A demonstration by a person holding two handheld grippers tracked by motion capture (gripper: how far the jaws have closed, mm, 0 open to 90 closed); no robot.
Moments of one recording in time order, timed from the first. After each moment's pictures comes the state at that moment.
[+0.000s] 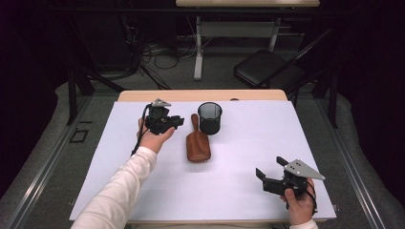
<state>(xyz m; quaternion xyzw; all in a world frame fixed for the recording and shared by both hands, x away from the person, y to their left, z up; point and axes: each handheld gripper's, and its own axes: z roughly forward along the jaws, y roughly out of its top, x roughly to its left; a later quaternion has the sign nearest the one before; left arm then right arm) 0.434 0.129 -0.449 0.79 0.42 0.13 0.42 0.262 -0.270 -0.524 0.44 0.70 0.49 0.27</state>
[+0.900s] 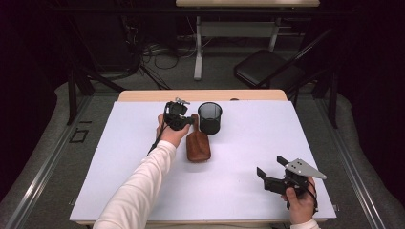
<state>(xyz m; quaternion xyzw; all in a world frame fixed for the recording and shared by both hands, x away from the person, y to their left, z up) 0.463 0.080 -0.474 0.81 0.44 0.12 0.36 0.264 -0.273 -0.525 0.45 0.69 0.50 0.27</state>
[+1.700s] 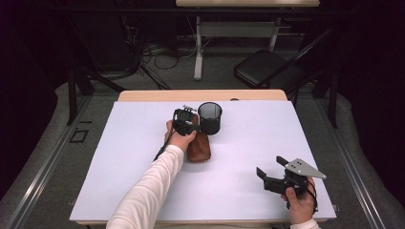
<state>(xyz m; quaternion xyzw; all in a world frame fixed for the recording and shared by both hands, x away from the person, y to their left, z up) 0.473 0.061 -0.513 0.81 0.46 0.09 0.35 0.265 -0.273 -0.525 0.44 0.70 0.50 0.27</state>
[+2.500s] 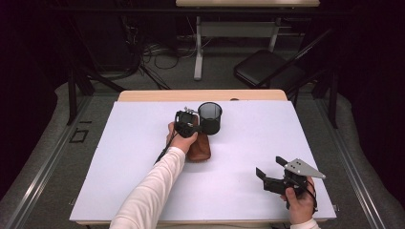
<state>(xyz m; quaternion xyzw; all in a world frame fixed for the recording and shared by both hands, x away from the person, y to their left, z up) 0.473 0.057 -0.525 0.81 0.46 0.10 0.36 0.265 -0.272 -0.526 0.45 0.69 0.50 0.26</state>
